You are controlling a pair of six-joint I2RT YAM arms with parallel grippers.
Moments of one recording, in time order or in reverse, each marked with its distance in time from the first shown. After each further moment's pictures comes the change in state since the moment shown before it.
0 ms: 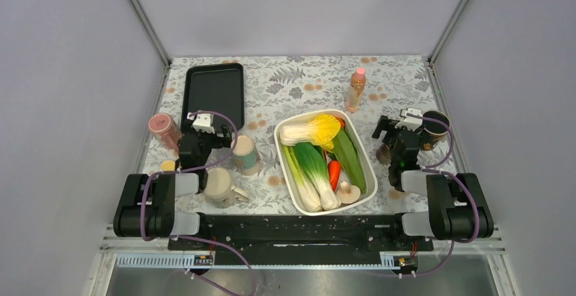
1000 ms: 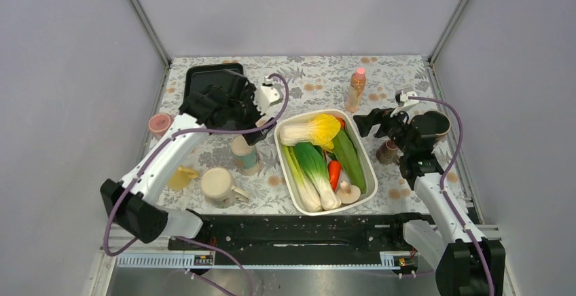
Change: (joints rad) left arm -0.489 -0.035 1.165 -1.899 0.122 0.500; right arm 0.028 -0.438 0.262 -0.636 -0.613 0.101
